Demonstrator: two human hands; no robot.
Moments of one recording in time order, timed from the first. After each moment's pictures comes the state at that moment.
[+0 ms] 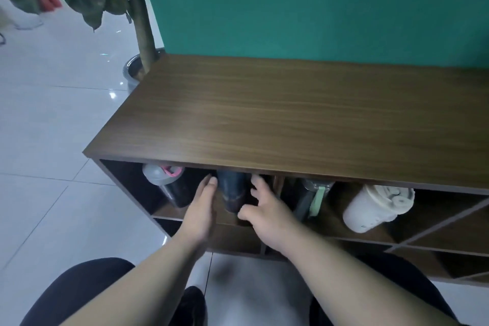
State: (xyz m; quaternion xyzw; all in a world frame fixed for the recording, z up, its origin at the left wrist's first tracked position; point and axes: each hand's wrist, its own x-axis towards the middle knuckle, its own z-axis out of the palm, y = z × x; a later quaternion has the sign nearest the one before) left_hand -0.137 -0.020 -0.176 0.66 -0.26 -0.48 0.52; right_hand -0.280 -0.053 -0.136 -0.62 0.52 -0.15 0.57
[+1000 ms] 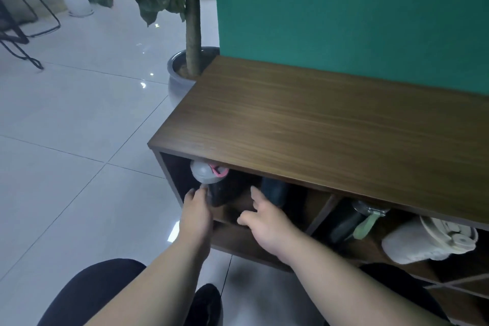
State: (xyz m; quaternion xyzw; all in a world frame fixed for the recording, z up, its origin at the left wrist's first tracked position) left_hand -0.067 0.004 -0.167 0.72 -0.09 -0.40 0.56; right_hand -0.196 -0.041 -0.145 -0.62 0.52 -0.07 0.58
